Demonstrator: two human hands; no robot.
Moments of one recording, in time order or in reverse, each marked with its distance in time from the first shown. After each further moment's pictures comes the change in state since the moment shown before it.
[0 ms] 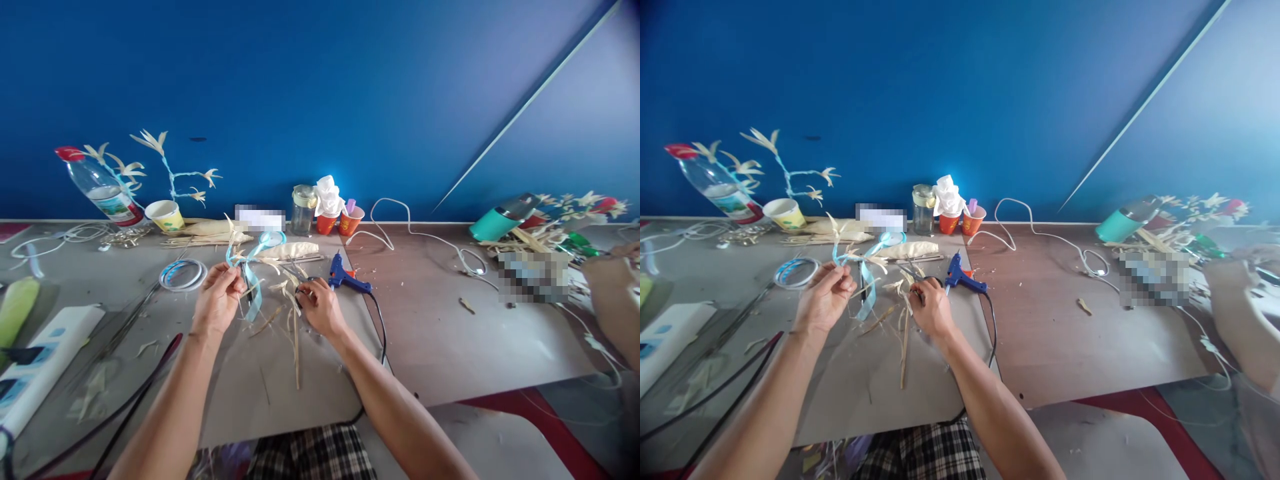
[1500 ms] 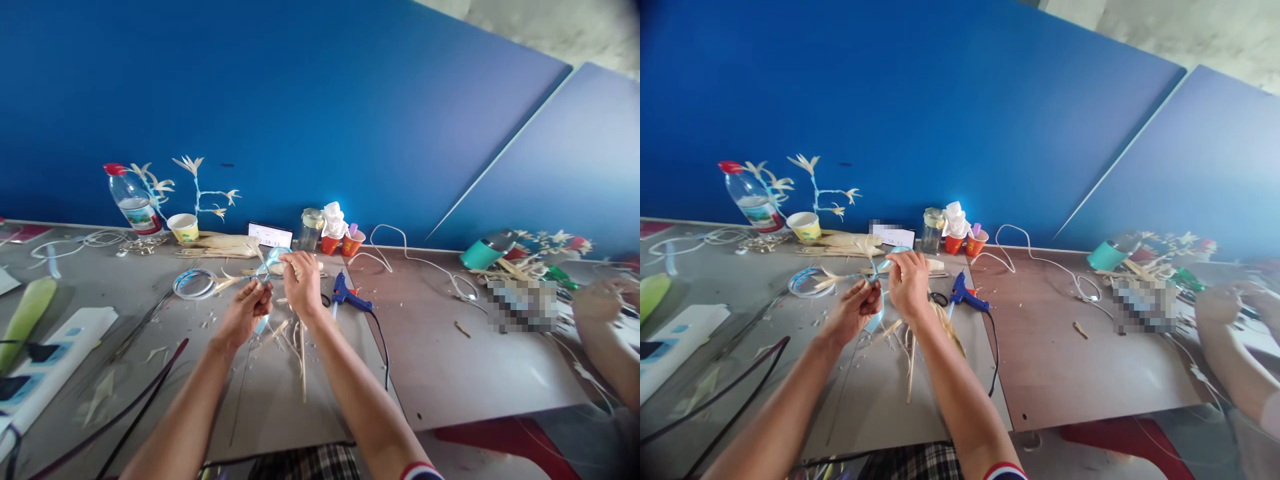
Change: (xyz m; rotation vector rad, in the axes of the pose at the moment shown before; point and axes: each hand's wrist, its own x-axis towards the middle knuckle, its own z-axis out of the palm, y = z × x) left_hand -0.017 -0.006 0.004 0.062 -0.318 -0.166; right_hand 0.062 -0.088 0.020 -0.027 0.249 -0.330
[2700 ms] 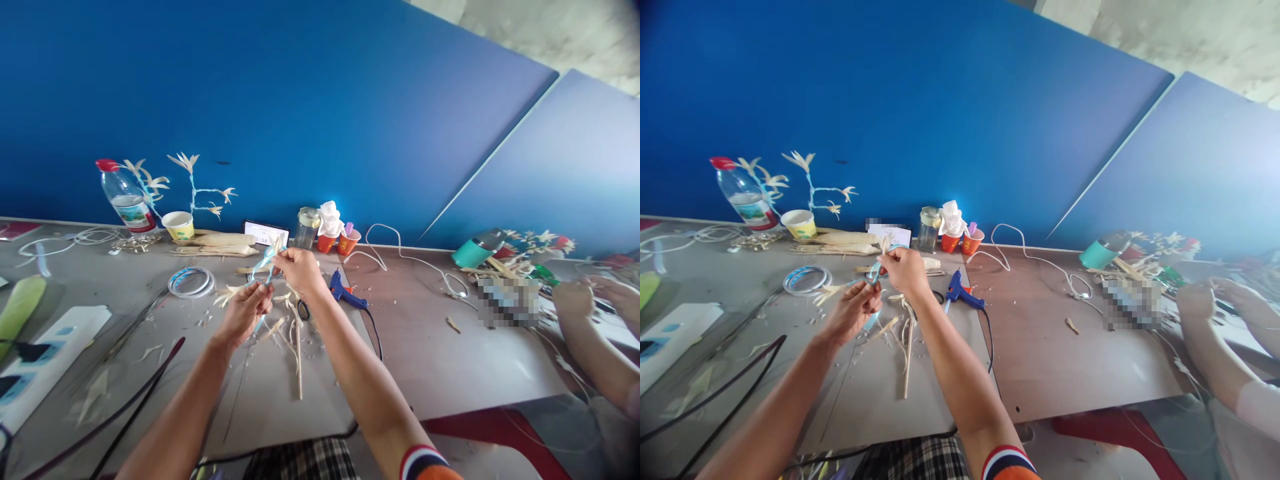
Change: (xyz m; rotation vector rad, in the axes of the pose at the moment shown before) left_hand -0.002 -0.001 0.014 0.050 0.041 0.019; right_hand 0.026 -0.003 -0.003 0.261 -0.279 0.419
